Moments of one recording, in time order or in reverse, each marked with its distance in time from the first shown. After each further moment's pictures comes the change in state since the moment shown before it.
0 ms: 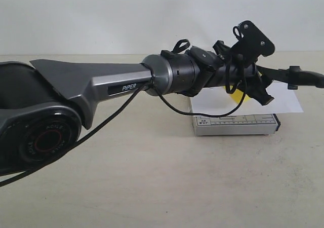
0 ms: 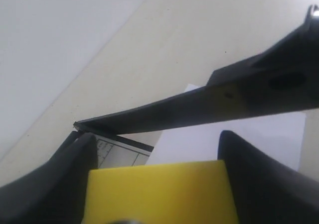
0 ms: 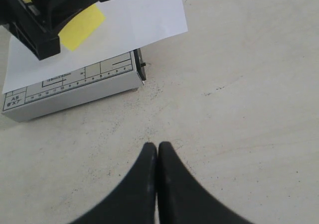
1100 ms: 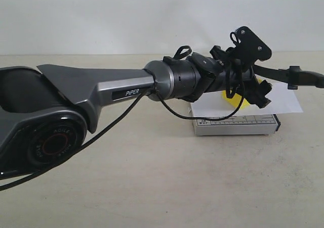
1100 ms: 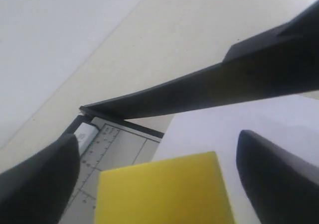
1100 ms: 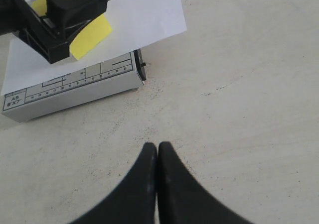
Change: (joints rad) left arm 0.000 0.029 -0.006 0.007 -0.054 -0.022; right arm 0.000 0.000 0.000 0.000 0.000 0.000
